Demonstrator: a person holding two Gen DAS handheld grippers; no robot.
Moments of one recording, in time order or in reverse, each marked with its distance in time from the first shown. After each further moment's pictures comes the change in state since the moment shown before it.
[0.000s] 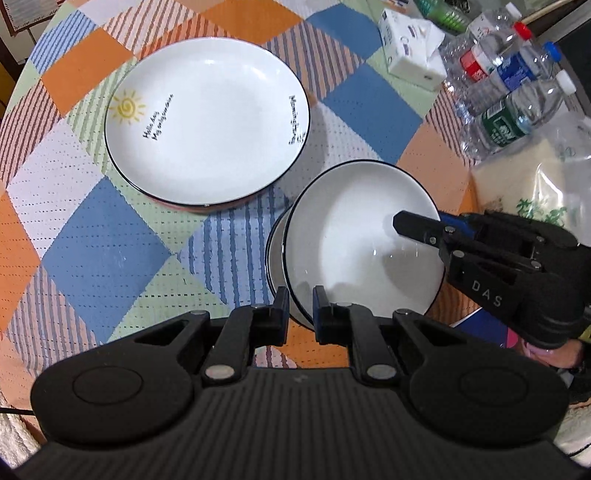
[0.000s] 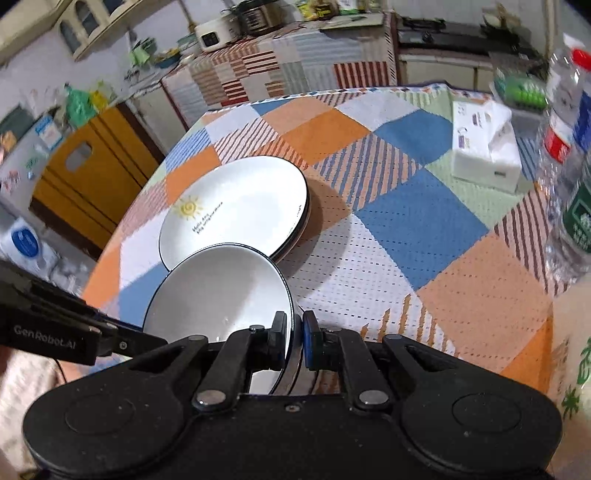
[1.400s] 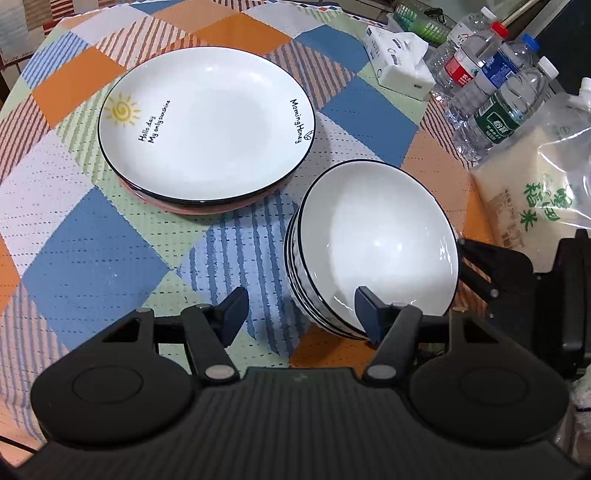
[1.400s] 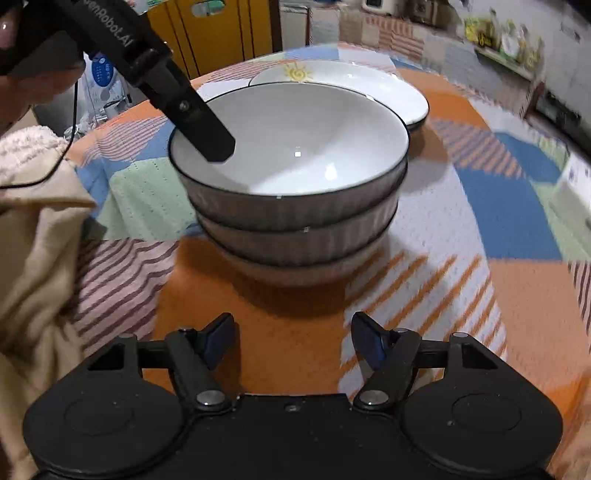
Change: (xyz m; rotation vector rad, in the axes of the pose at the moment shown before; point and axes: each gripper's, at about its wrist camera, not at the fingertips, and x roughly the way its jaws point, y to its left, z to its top) left arm 0.030 0.029 -0.036 0.079 -0.182 -0.048; right arm 0.043 0.011 -0.095 -0.570 0.089 0.078
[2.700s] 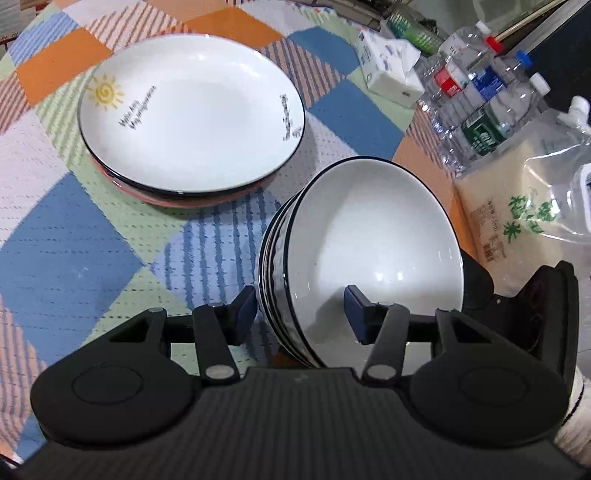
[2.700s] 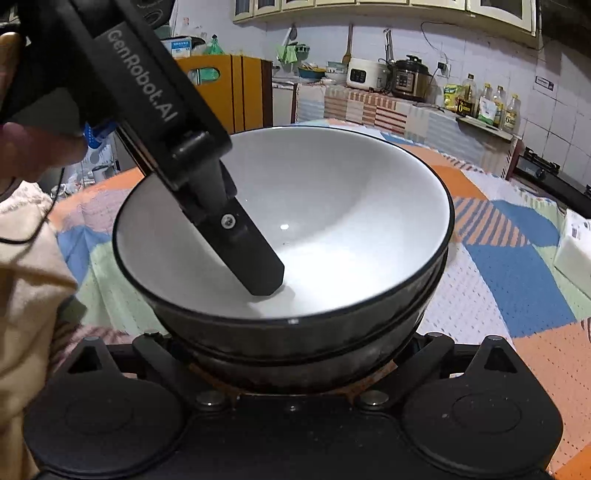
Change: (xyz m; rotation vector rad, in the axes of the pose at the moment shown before) left arm 0.003 0.007 -0.003 -0.044 -0.023 -0.102; right arm 0.022 0.028 0.013 0.017 -0.293 -0.066
